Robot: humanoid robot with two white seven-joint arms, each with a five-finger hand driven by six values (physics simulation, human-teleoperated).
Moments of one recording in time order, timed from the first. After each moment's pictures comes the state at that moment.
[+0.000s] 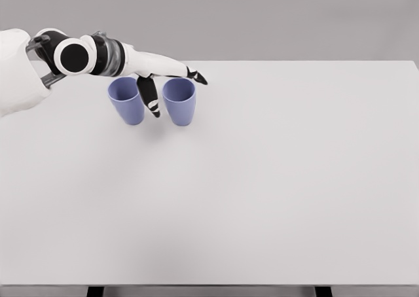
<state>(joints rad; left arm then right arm) -1.34 0.60 -1.39 -1.37 0.11 0.00 -0.61 0.00 0.00 -0.20 0.05 -0.06 -0.07 0.10</state>
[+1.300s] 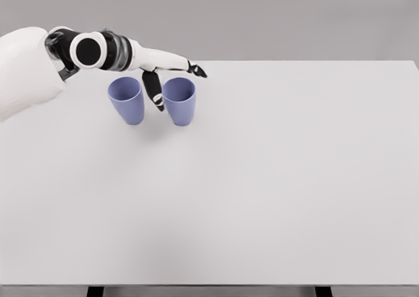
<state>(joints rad) -1.32 0.51 -1.38 -1.19 0.11 0.00 -0.61 0.00 0.00 -0.20 0.05 -0.06 -0.07 0.10</state>
